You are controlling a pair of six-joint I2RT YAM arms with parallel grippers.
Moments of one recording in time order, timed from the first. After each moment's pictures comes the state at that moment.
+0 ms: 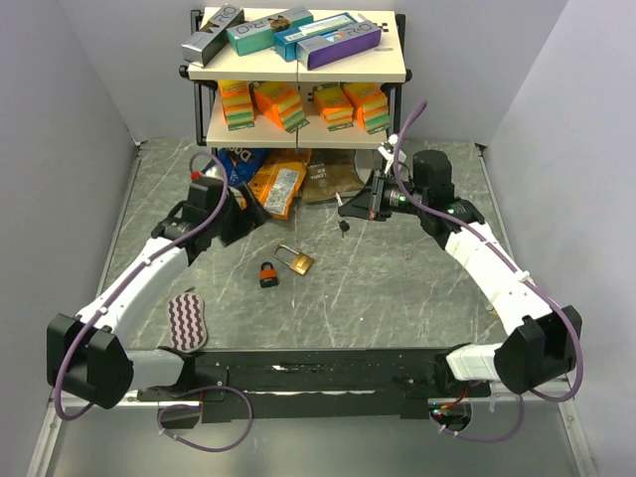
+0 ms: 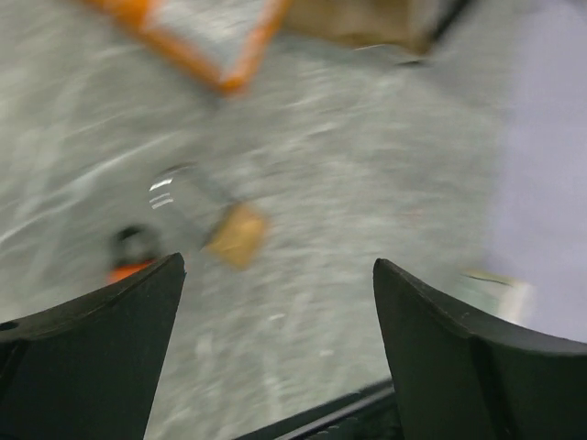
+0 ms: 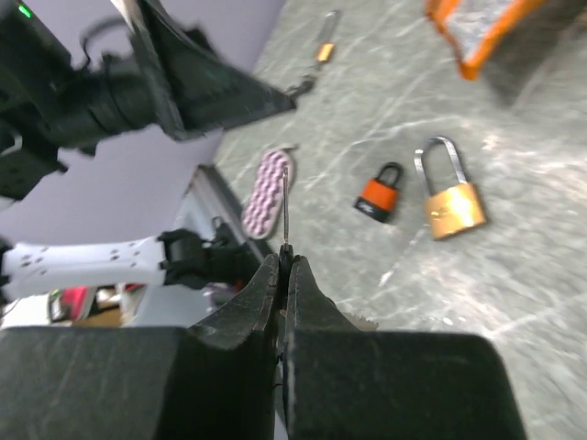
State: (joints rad) left arm -0.36 1.25 1.04 -0.34 0.15 -0.83; right arm 0.34 1.31 1.18 -0.29 -0.74 0.57
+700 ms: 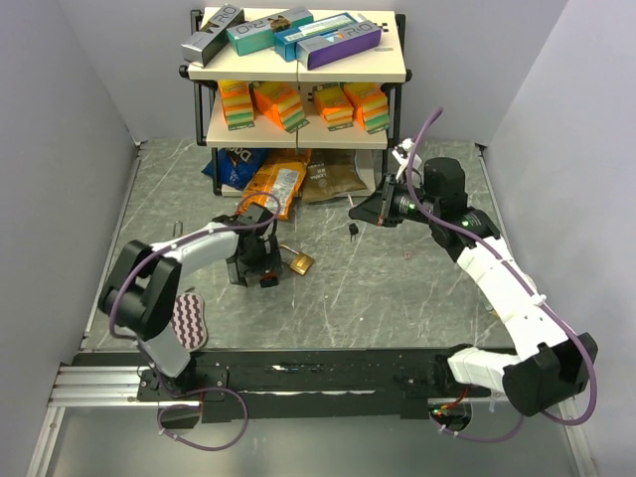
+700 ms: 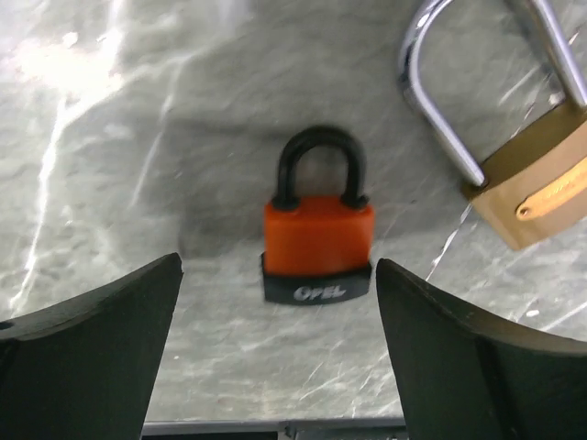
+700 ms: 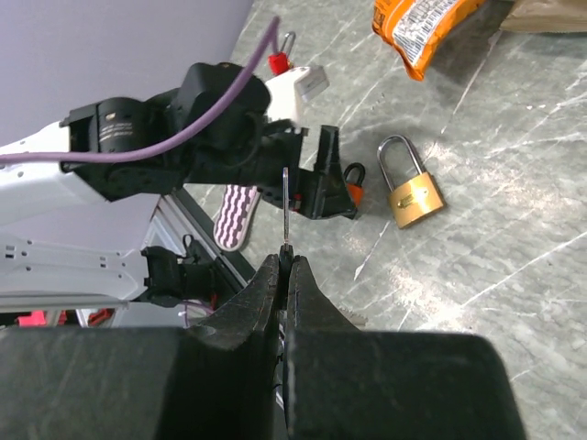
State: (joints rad) left arm -0.50 1.65 1.01 -0.65 -0.05 -0.73; right arm 0.34 1.19 1.17 -0.40 -0.60 0.54
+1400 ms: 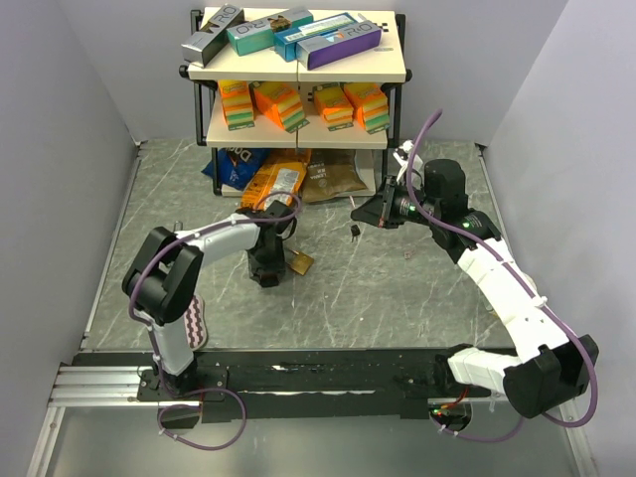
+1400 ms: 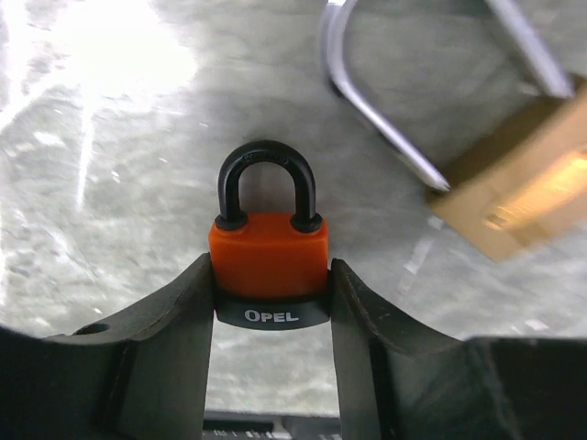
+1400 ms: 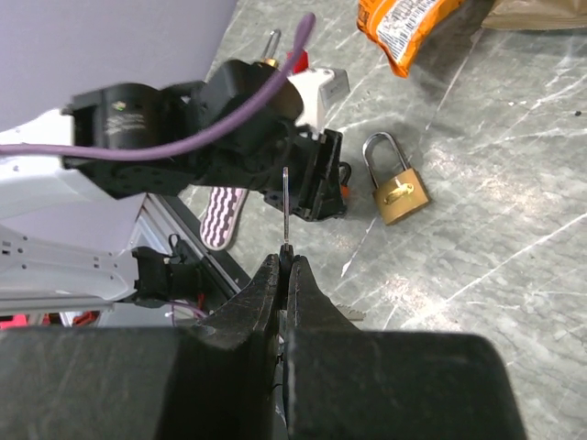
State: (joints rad) left arm -0.59 1.82 1.19 -0.77 -0.11 -0.73; right arm 0.34 1.17 1.16 -0.42 -0.57 0.51
